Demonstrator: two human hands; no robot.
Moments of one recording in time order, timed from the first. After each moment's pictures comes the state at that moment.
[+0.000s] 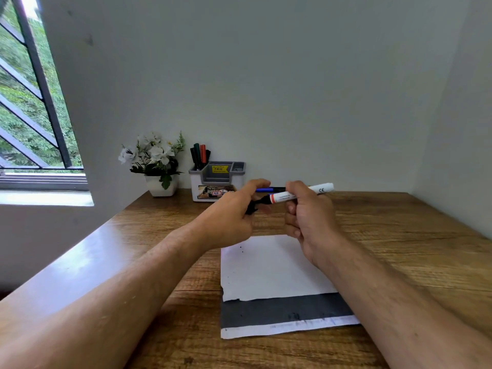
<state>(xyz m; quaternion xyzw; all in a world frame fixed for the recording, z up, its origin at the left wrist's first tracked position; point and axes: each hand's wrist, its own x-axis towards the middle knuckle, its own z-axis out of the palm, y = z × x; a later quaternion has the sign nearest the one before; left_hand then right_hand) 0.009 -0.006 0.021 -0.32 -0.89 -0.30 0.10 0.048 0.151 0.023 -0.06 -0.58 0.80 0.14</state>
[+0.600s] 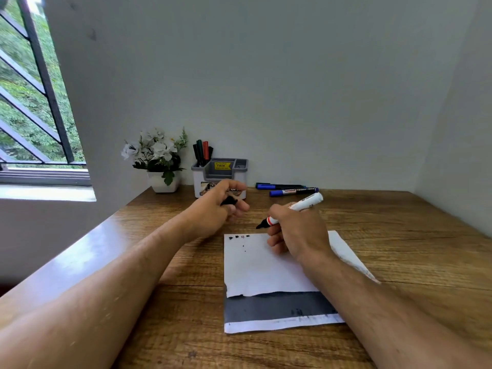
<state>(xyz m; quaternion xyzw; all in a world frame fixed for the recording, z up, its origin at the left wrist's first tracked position) -0.018 -0.042 0.005 -0.22 -0.85 -0.48 0.01 0.060 0.133 0.006 -0.10 -0.71 0.69 0.13</state>
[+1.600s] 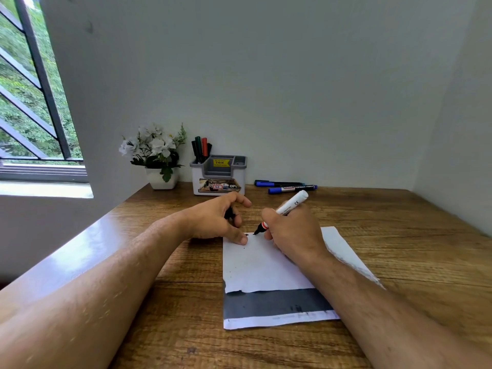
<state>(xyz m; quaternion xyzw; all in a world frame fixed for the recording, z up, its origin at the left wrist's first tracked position) -0.018 -0.040 0.010 -0.24 -0.89 -0.37 -0.12 0.052 0.134 -0.009 -0.08 -0.82 0.53 0.17</state>
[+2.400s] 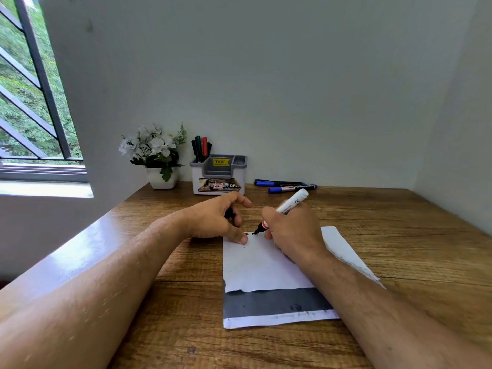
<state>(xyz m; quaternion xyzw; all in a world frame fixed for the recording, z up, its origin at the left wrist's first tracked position) -0.020 -0.040 0.009 -0.24 -0.90 -0.35 -0.12 0.052 0.133 -0.007 -0.08 -0.82 0.53 0.17</state>
